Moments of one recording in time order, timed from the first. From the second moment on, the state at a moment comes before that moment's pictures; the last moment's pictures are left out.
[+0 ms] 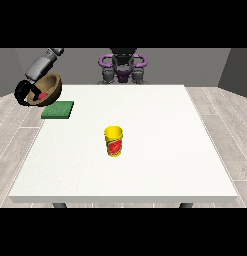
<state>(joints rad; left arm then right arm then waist) -0.95 0.97 0.51 -1.01 0.50 -0.31 -0.08 -0.72 -0.75 -0.39 -0.51 -0.05 0.20 -0.20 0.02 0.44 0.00</state>
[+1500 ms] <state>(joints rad) -0.88 0.99 0.53 -1.07 0.55 -0.31 -0.07 -0.78 -0.81 -0.48 -0.37 -0.11 0.14 -0.12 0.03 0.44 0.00</state>
